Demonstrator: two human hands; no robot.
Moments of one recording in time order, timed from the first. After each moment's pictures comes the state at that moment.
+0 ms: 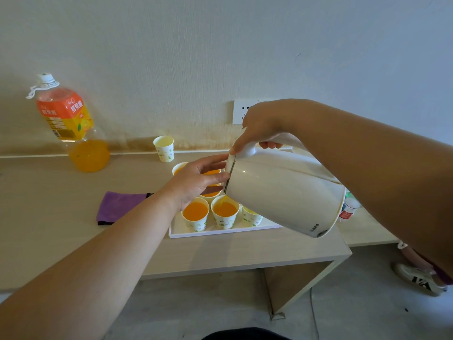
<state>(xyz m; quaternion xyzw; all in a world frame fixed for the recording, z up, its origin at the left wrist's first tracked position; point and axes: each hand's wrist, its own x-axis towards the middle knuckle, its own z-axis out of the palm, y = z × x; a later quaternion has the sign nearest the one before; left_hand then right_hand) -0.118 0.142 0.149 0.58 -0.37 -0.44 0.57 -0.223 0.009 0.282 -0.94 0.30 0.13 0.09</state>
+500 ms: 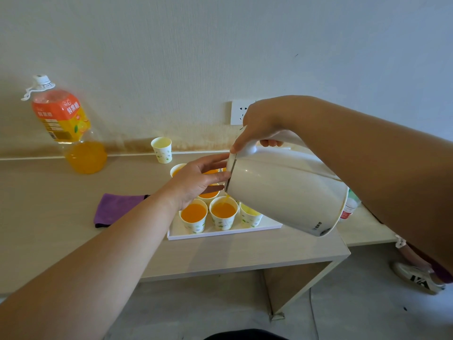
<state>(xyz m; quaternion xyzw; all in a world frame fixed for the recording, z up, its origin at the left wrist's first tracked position) -0.119 0.135 0.151 0.59 -0.38 -0.43 0.57 -0.223 0.006 0.287 -0.94 0.31 0.13 0.08</state>
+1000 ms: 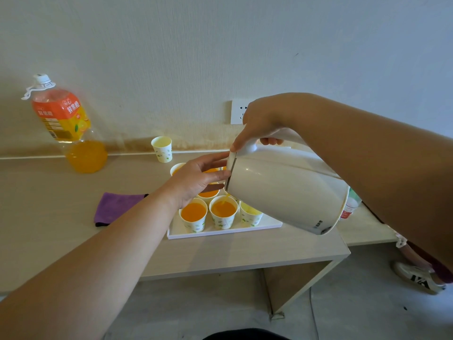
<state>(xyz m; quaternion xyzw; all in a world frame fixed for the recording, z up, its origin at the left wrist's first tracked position) -0.120 0.134 0.153 0.60 -0.38 -0.43 0.56 -0.223 0.007 0.290 -0.94 0.31 0.14 0.07</state>
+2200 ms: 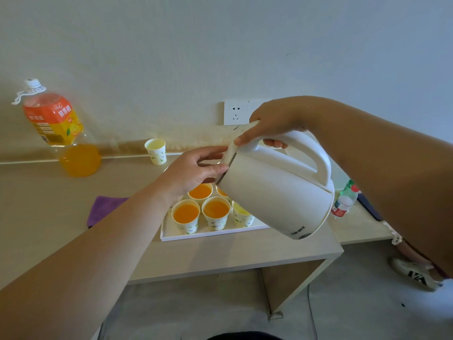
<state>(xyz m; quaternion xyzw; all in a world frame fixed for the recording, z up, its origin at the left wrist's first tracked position) -0.127 0.128 0.173 0.63 -0.44 -0.36 0.53 -0.262 -0.013 0.290 -0.94 0.30 0.10 0.15</state>
